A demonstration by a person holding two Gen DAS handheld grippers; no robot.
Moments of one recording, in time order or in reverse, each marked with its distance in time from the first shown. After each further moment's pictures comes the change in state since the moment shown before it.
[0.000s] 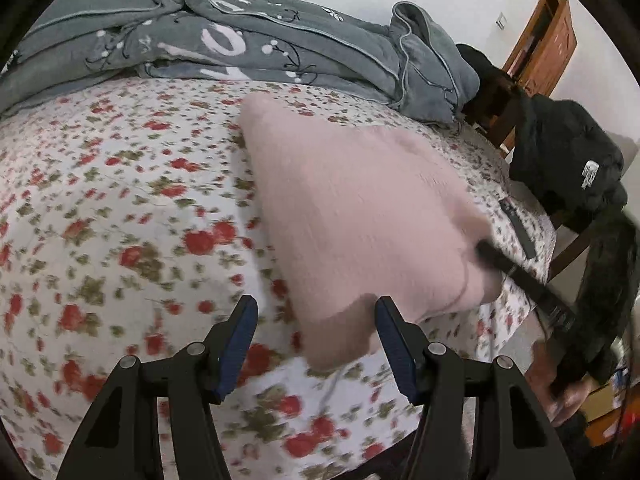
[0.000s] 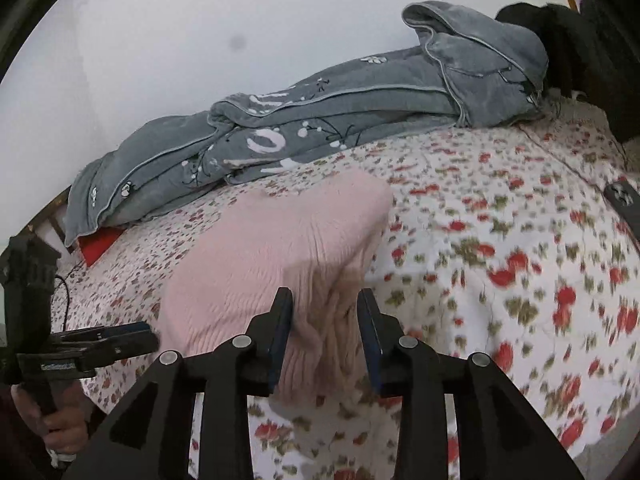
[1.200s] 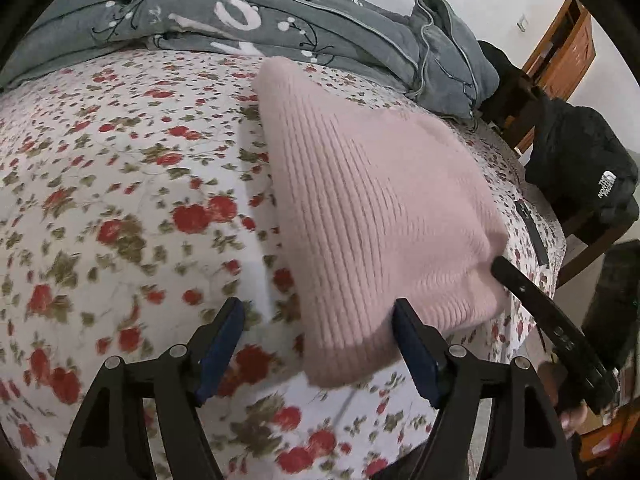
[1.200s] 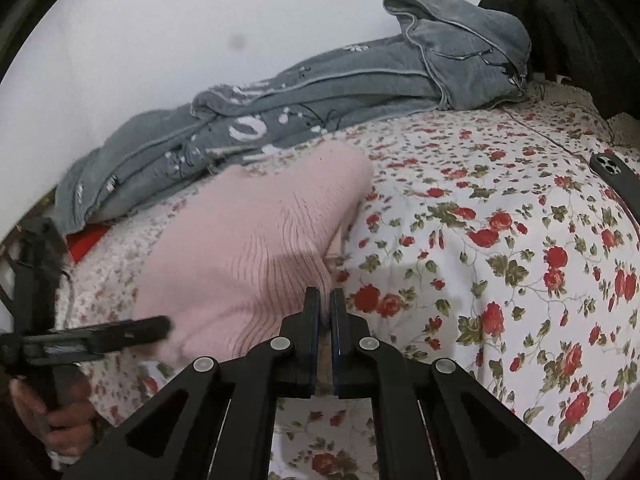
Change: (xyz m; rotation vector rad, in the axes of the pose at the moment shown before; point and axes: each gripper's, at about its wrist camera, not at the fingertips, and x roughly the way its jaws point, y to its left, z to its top) left arm 0.019 0.012 -0.005 -0.047 0.049 0.023; right arm 0.009 -0.011 -0.017 0.010 0.029 -0.053
